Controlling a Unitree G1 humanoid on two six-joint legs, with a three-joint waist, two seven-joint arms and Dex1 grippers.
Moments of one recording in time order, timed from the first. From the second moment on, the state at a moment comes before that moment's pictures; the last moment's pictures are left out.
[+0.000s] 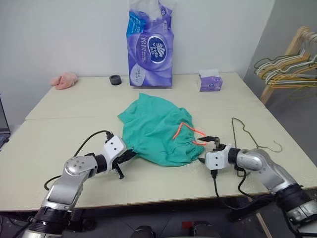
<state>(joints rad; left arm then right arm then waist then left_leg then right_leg) -0.11 0.68 -0.04 -0.08 -0.18 0.30 -0.85 -0.35 -0.65 0.40 0.20 -0.42 -0.45 0.64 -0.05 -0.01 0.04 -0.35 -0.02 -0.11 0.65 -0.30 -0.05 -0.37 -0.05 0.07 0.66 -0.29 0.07</state>
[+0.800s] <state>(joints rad) 0.03 0.99 0.05 -0.29 -0.51 0.55 -1.25 -0.44 -0.86 0.28 -0.19 0.23 0.27 1.30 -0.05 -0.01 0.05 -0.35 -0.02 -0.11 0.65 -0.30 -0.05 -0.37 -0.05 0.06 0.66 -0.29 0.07</state>
